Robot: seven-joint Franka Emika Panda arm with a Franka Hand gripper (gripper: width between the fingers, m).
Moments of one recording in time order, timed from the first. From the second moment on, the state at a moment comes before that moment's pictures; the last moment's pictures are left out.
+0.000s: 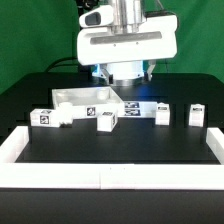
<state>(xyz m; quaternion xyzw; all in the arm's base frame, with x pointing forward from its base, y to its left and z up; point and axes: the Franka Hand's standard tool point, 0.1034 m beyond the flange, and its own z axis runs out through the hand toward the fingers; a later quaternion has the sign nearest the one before) 0.415 -0.005 0.091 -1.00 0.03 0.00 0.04</state>
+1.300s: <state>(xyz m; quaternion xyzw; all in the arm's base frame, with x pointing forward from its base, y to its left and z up) 0.368 -0.151 0.064 -0.99 -0.16 0.01 0.01</state>
